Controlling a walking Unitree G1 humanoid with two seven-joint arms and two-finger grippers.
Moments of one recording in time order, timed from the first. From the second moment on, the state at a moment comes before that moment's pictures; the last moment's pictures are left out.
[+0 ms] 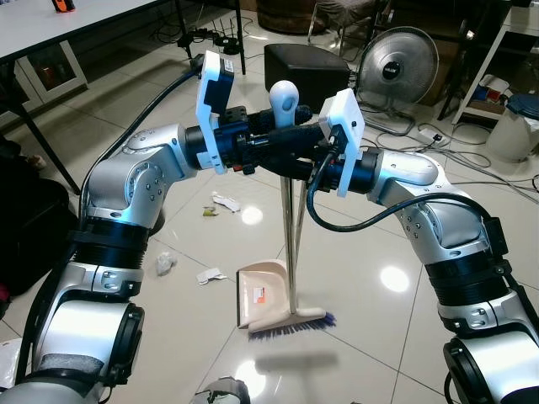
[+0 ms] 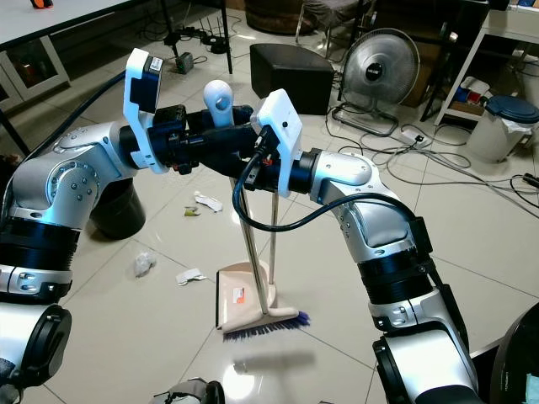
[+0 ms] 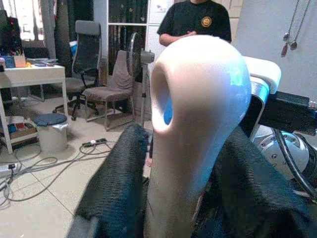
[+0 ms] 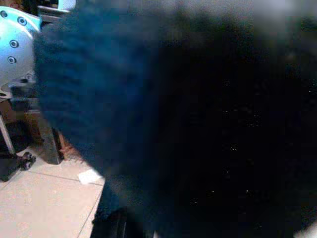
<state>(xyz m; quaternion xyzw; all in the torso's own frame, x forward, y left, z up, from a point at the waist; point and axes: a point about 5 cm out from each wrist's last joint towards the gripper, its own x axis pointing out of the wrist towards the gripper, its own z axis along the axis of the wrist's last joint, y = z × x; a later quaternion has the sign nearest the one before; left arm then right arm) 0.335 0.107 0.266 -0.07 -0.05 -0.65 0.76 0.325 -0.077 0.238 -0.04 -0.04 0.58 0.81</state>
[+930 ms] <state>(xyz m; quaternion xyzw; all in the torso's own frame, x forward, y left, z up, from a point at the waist) 0.336 0.104 0.265 -0.06 -0.05 -0.64 0.76 0.325 -0.077 0.237 -0.05 -0.04 0.58 0.81</state>
